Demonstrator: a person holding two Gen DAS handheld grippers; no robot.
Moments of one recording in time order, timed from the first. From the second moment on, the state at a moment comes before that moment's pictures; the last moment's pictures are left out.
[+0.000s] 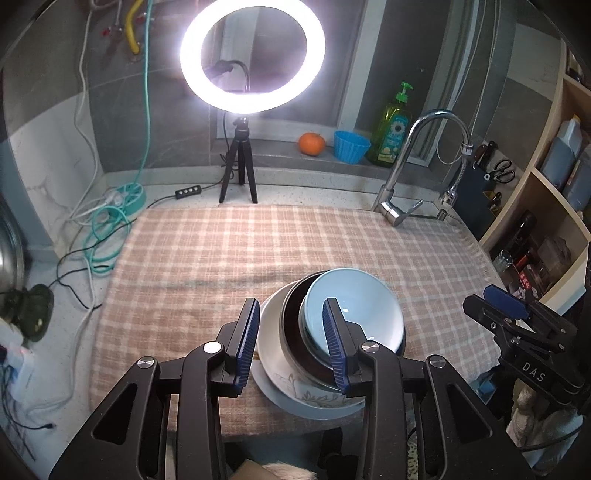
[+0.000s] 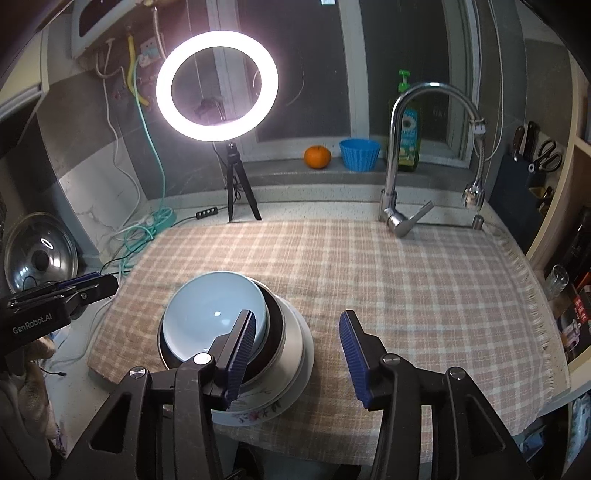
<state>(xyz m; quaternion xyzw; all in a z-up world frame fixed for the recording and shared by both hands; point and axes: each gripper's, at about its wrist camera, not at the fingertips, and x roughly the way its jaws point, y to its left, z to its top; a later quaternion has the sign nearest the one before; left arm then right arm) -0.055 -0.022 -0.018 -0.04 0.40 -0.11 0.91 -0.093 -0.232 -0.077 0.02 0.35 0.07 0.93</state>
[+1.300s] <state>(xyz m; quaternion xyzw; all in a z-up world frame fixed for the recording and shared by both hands) -0.065 -0.027 0.000 -0.04 0.36 -0.11 0.93 -0.091 -0.236 -0.074 0.00 0.33 0.05 0.94</state>
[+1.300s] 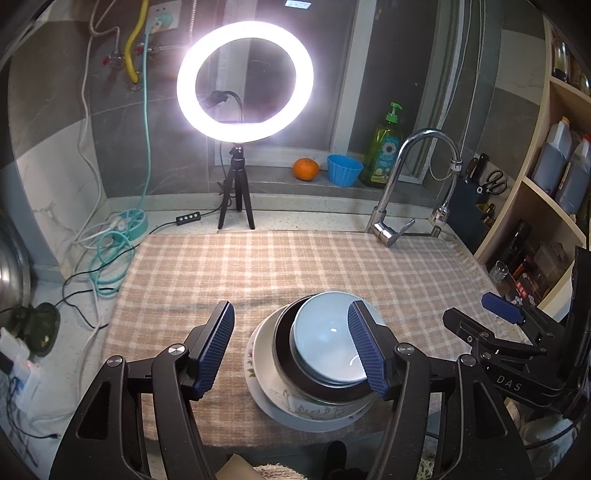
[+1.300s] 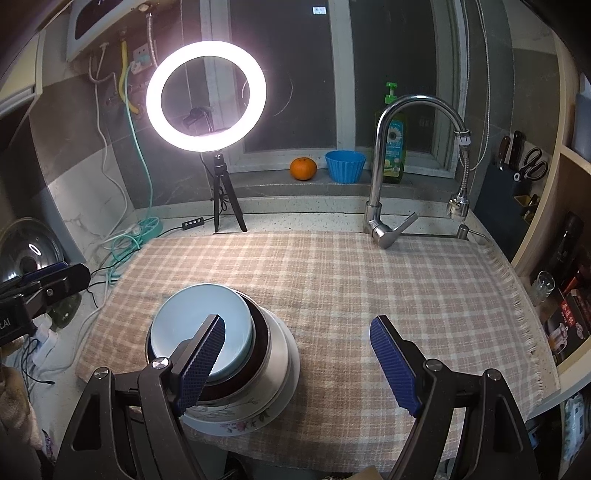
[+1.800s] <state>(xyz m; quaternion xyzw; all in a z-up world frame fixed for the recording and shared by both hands) -0.063 -0.029 0.001 -0.03 0.36 -0.11 0.92 -0.087 -0.239 -0.076 0.01 0.33 0.05 0.94</state>
